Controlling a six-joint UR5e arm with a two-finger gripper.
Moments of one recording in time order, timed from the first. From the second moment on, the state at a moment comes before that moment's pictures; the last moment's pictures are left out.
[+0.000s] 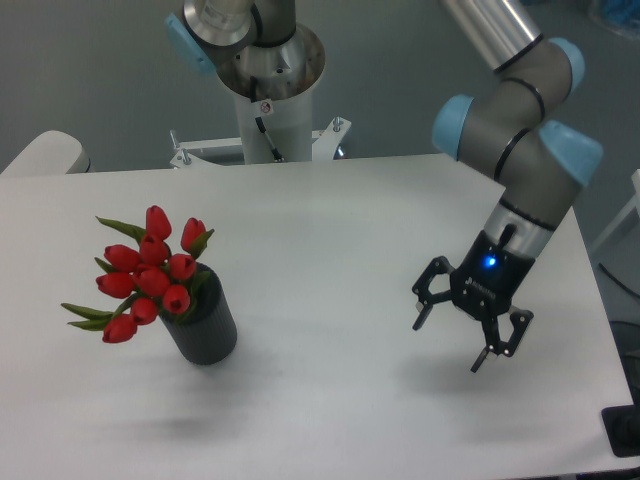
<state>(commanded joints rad) 2.71 -2.13 -1.46 -0.95 1.09 1.48</state>
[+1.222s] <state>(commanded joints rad) 2.58 -2.25 -1.27 -1.11 1.52 1.55</state>
